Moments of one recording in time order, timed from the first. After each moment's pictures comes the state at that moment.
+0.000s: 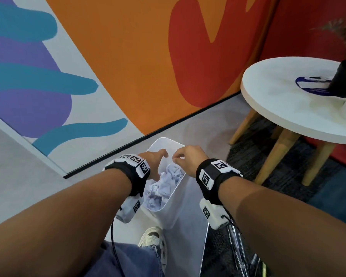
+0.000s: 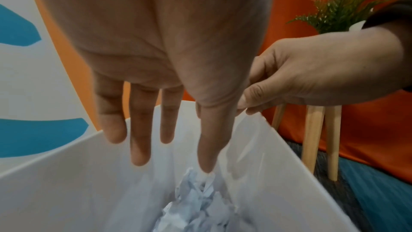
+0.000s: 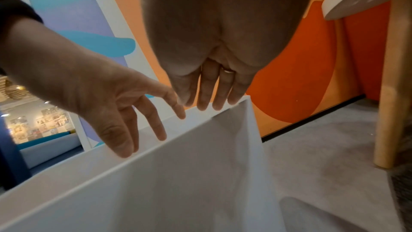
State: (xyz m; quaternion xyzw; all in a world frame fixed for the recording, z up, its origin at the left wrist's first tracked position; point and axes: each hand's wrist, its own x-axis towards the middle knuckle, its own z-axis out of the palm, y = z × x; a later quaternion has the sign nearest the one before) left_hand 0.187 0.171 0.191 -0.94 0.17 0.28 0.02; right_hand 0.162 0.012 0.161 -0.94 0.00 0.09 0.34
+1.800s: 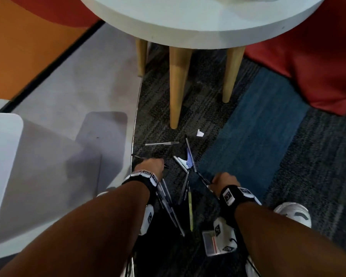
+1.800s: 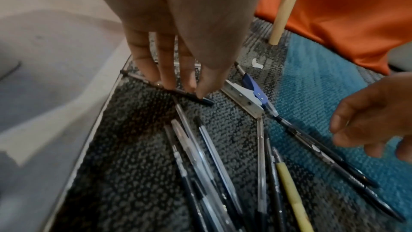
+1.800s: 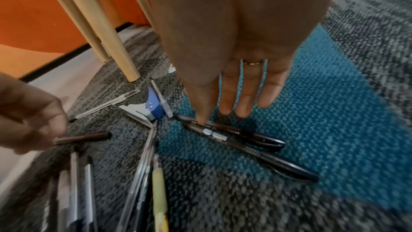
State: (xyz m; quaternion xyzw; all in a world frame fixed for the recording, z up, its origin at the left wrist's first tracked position) left_hand 0.098 -0.101 -0.060 -0.85 0.32 0.43 0.07; right_hand -0.067 -0.278 -0.091 -0.77 0.45 0.38 0.25
